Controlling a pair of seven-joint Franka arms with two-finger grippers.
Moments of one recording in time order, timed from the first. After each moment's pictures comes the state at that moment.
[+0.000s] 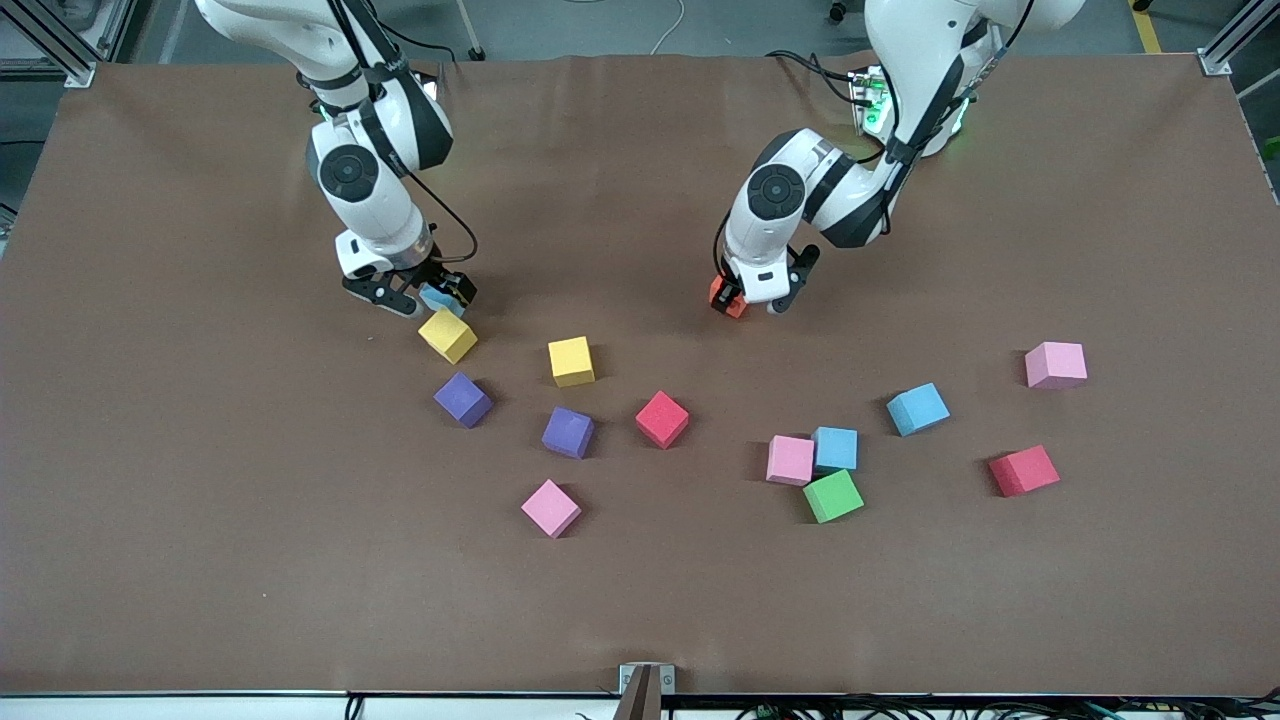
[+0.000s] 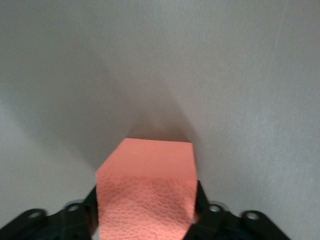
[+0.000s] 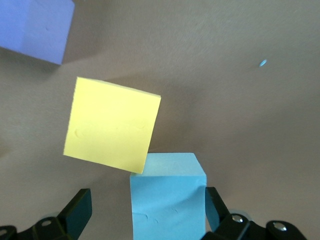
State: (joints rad) left arm -0.55 0.36 -0.23 -2.28 -0.06 2.58 -1.71; right arm 0.46 0.08 -0.01 -2.62 0.02 2.68 0.85
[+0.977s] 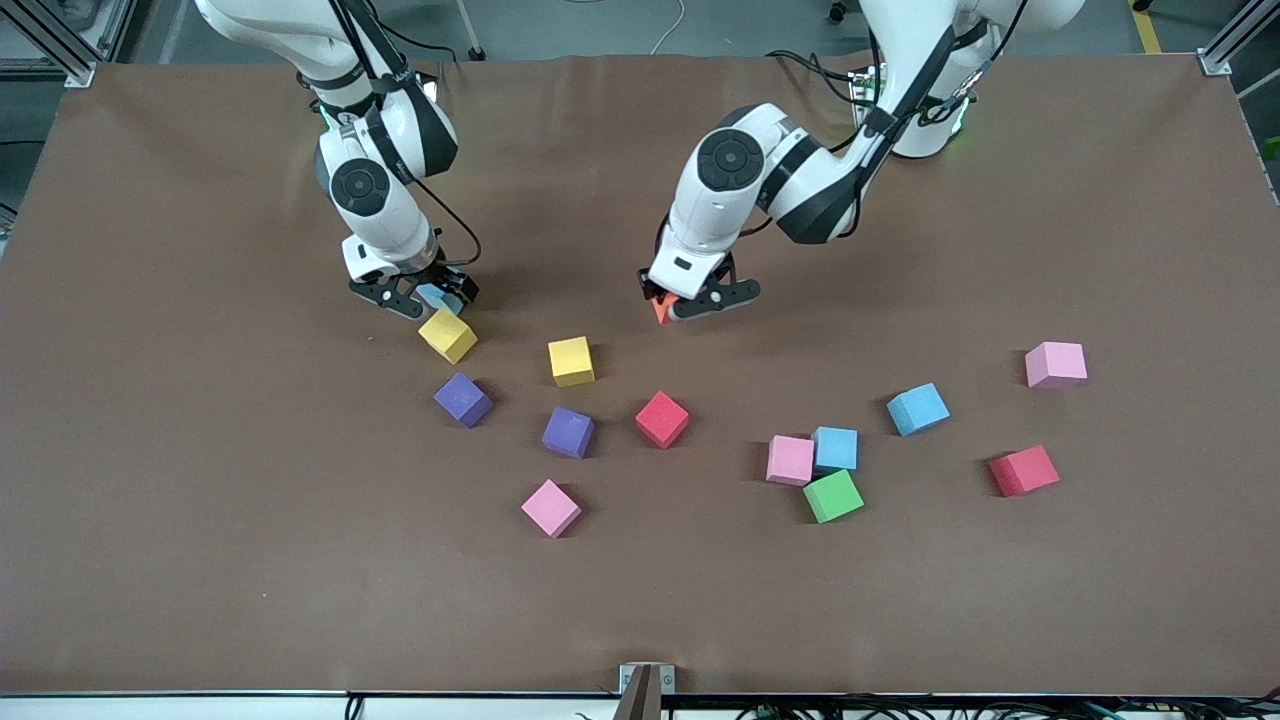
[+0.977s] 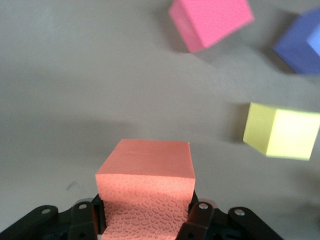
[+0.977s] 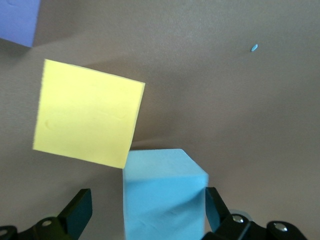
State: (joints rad) left arm -0.59 0.38 -0.26 -1.92 -0.03 2.35 -1.04; right arm 0.47 0.08 -0.01 -2.60 0.02 2.60 0.85
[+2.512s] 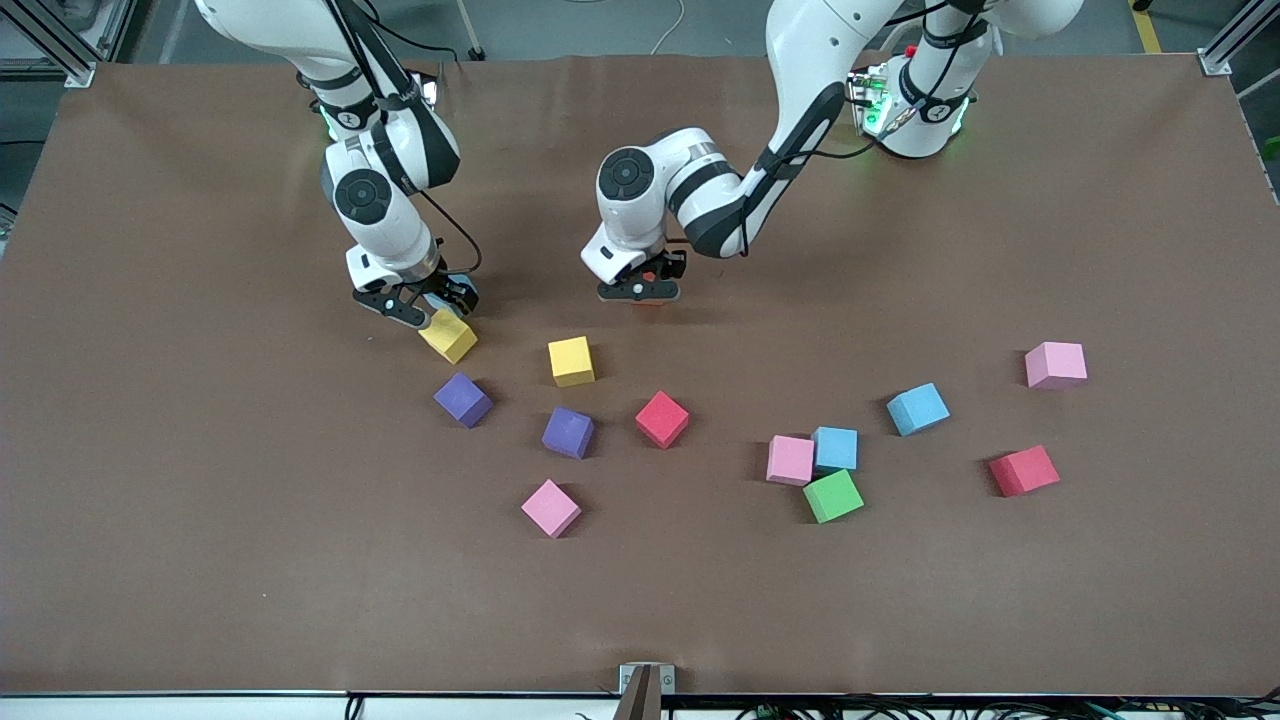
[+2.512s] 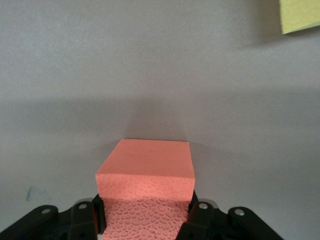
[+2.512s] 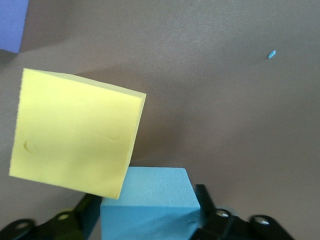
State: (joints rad) left arm -0.75 0.62 -0.26 -1.82 0.13 2.32 -1.04; right arm 0.46 0.17 -0.02 -2.61 0.02 2.71 0.83
